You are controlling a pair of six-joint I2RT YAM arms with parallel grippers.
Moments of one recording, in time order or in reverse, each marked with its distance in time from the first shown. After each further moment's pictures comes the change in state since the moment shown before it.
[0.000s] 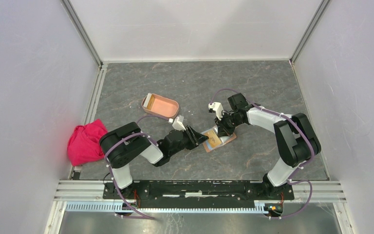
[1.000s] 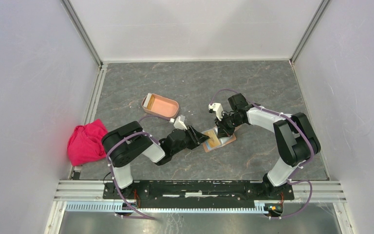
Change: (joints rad) left arm -0.004 0.024 0.036 -0.046 -0.014 -0.019; right arm -0.003 0.007 0.000 -0.014 -0.035 -0.009
